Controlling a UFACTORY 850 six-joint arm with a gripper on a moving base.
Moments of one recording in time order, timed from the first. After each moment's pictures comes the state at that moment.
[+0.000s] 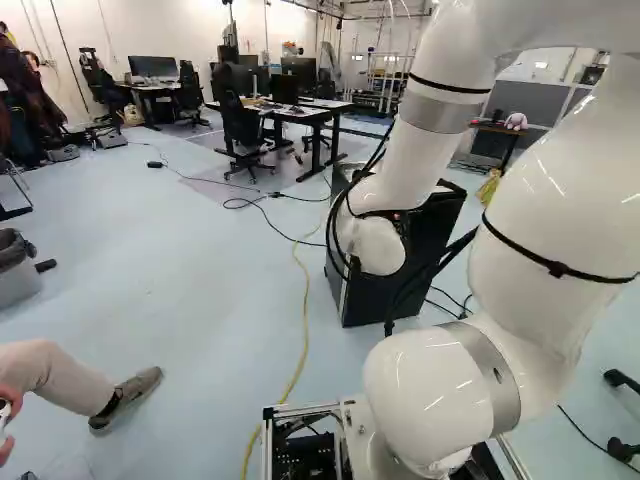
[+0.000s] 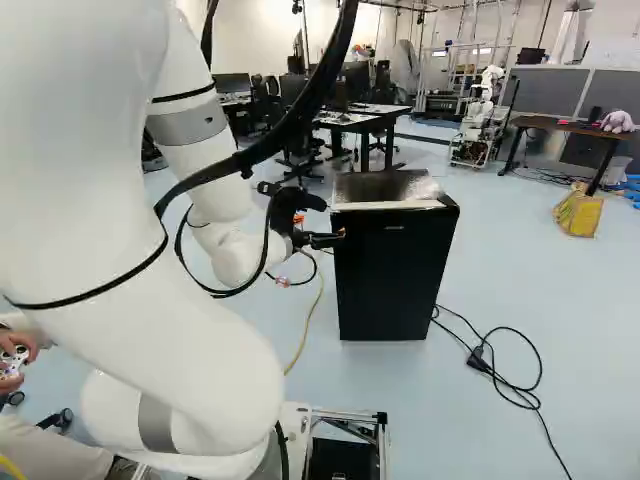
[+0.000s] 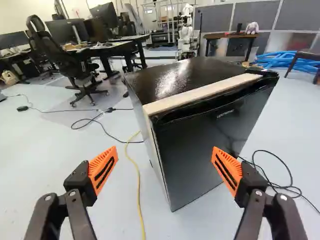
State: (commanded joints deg) arm 4.7 -2.4 -14.5 27.8 61.0 0.0
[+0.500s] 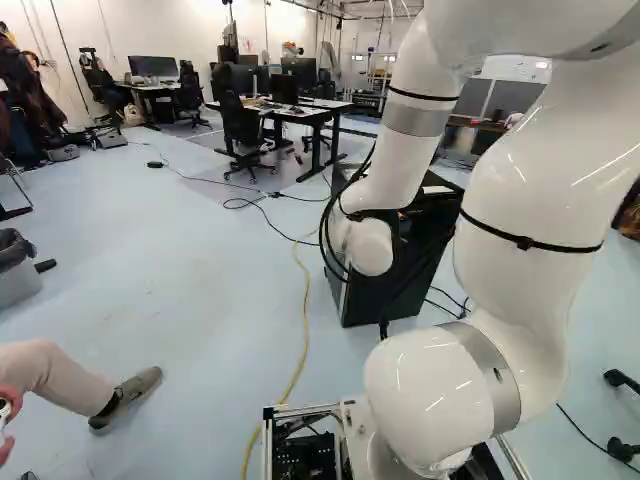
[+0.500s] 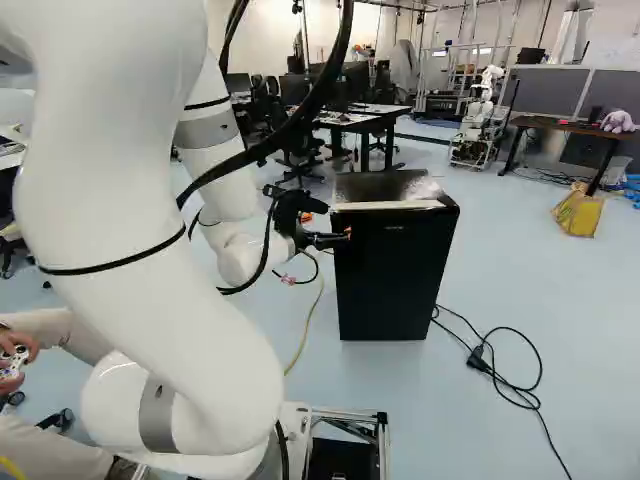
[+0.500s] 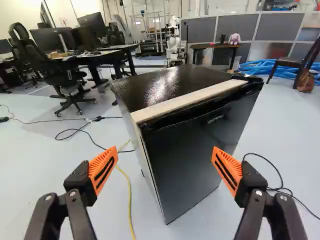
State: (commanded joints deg) arm 5.4 -9.1 -17.3 31.7 67.8 0.0
